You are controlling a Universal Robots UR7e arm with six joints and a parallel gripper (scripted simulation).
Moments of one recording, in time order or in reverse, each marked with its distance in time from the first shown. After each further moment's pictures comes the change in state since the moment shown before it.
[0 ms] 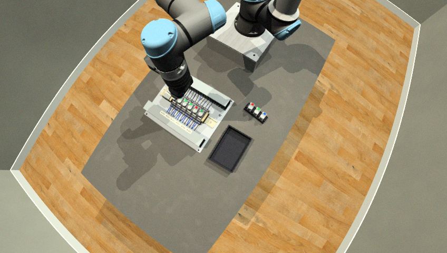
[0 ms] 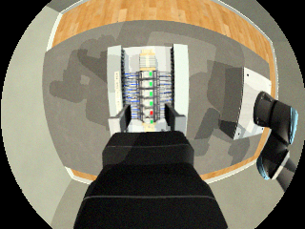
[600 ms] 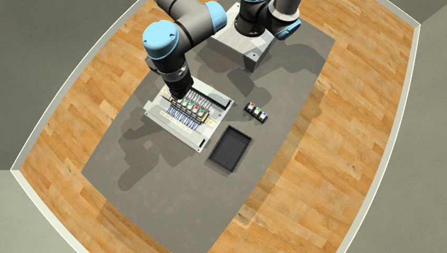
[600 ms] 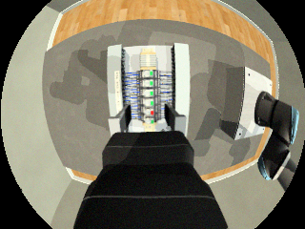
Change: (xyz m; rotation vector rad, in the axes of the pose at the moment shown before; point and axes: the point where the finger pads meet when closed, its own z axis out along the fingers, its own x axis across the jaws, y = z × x) arm -0.001 0.002 0.004 0.002 -0.004 0.000
